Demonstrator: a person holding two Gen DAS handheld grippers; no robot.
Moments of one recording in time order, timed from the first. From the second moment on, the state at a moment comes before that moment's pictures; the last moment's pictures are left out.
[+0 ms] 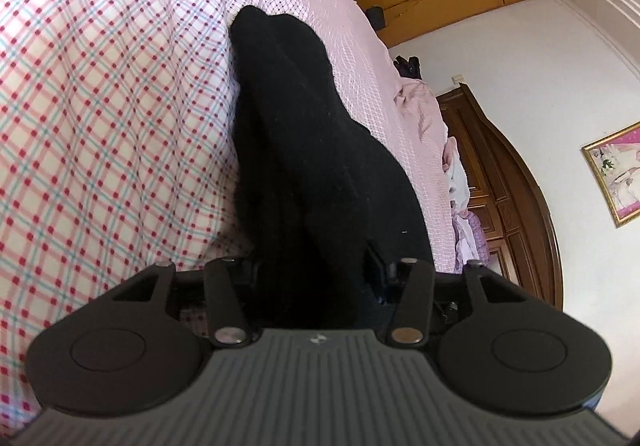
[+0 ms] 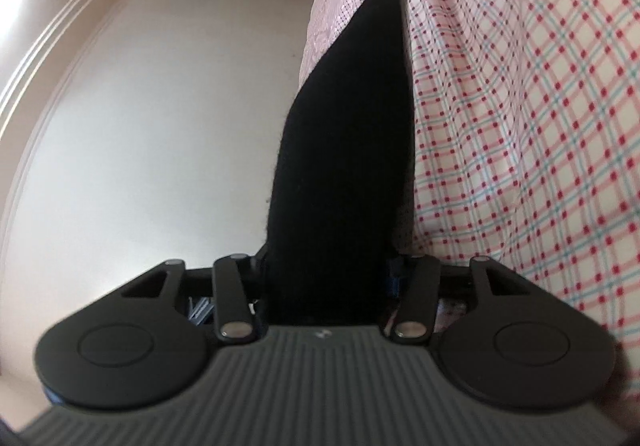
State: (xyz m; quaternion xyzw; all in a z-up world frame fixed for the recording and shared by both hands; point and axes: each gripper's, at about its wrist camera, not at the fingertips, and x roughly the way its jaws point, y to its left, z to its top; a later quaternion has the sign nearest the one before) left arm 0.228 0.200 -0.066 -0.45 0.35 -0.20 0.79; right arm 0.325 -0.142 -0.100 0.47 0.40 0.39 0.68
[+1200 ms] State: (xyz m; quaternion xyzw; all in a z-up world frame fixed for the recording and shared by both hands) left arm 0.274 0.088 0.135 -0.45 0.28 -0.26 0.81; right arm 0.314 -0.212 0.072 0.48 0.32 0.34 0.74
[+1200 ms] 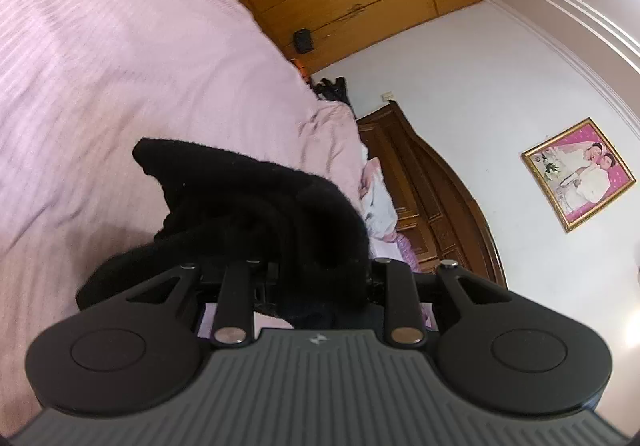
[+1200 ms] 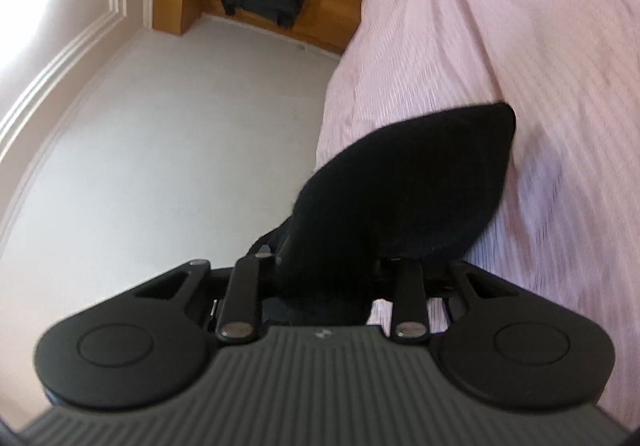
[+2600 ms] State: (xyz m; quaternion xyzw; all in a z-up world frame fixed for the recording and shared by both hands) left arm 0.164 -0.007 -0.009 -0.41 0.36 -0.24 0.80; right arm 0.221 -0.283 -0.090 0.49 0.35 0.32 0.73
